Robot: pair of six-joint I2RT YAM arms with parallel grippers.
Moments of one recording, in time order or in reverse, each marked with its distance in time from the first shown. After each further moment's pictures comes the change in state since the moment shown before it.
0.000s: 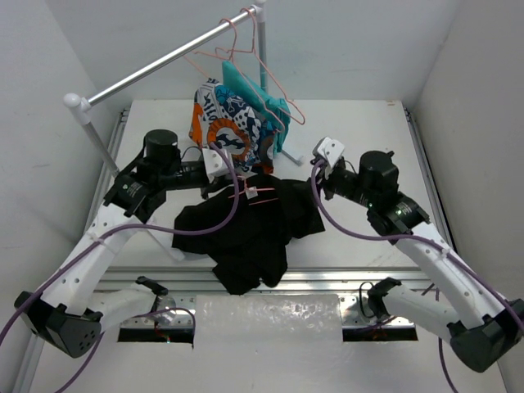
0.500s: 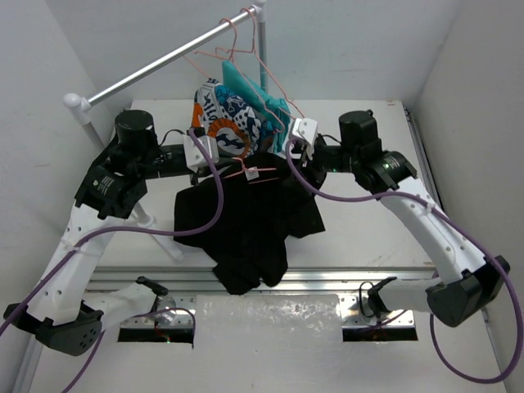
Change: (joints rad) left arm 0.000 0.003 0.288 -0.134 0.051 0.043; right arm -0.087 0.309 0.392 -0.391 -0.283 -0.242
